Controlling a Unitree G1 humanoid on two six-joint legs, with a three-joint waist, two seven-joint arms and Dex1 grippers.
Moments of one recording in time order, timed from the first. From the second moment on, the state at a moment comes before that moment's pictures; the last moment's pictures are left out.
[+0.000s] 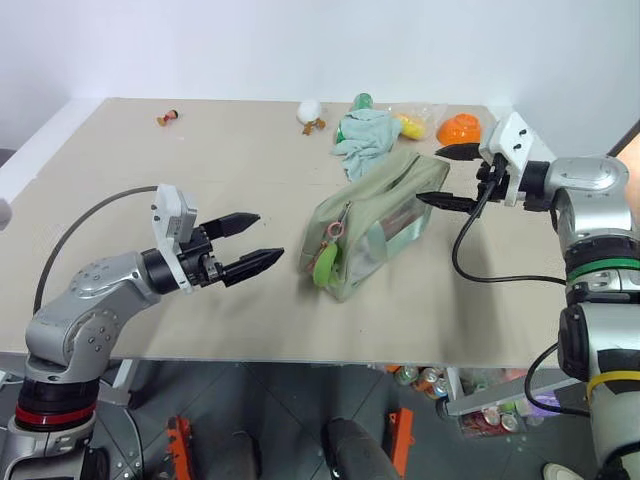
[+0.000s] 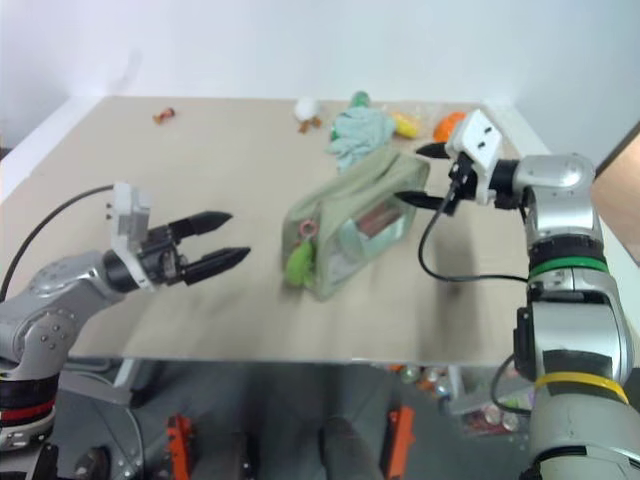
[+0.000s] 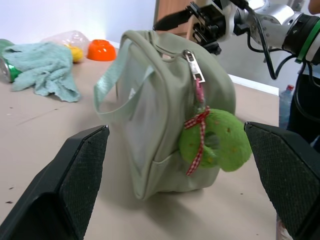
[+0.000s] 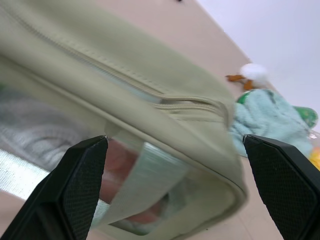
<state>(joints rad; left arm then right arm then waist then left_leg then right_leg) -0.36 0.61 0.16 -0.33 -0.79 0.62 -0.81 -1.16 -0.73 0.04 1.05 0.05 -0.29 1.28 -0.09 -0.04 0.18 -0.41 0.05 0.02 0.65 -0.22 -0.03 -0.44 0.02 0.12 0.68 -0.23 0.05</state>
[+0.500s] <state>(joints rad) -0.33 0.61 0.20 -0.38 -0.89 0.65 -0.77 -1.20 -0.71 0.03 1.13 0.03 -0.38 1.31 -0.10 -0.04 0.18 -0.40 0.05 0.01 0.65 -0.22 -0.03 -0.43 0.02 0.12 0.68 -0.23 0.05</state>
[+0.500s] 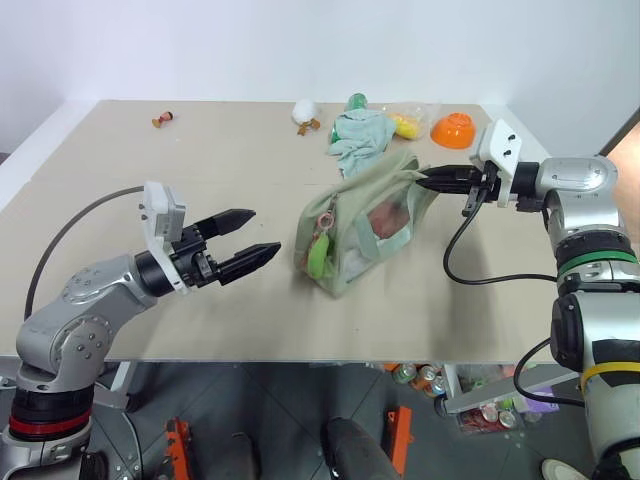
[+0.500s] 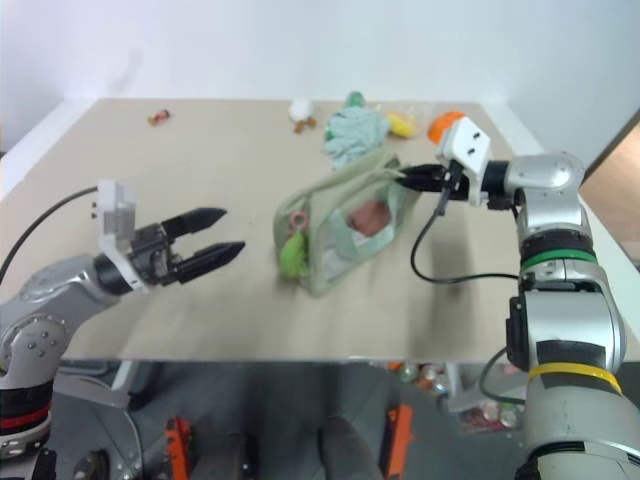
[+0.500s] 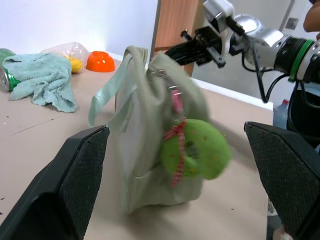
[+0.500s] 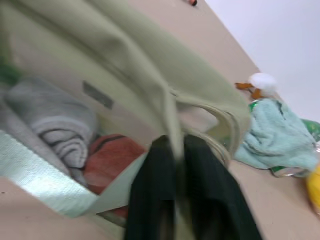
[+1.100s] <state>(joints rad) -0.43 0.67 0.16 -0.33 -0.87 0.67 -0.86 -0.91 -0.79 -0.03 0.56 0.13 -0.06 1.28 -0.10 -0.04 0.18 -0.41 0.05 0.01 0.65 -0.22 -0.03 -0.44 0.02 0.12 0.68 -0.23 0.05</state>
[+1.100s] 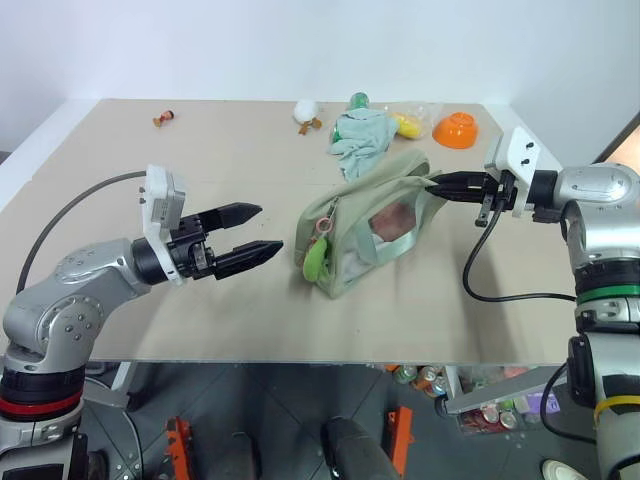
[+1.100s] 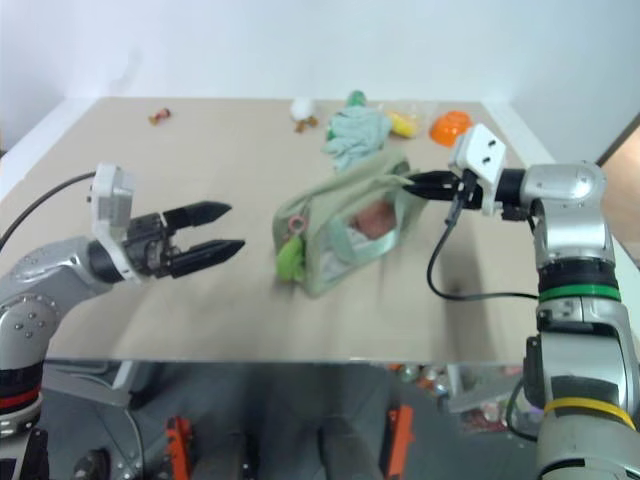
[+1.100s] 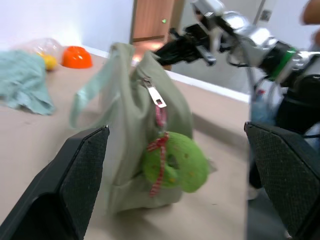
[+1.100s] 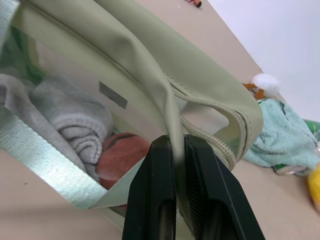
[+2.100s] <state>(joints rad) -0.44 0.64 0.12 -0.26 -0.74 0.58 -0.92 -0.52 -0.81 -0.14 -0.24 0.33 0.54 0.85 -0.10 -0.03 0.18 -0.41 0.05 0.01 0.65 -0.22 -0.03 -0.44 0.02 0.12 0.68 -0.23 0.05</state>
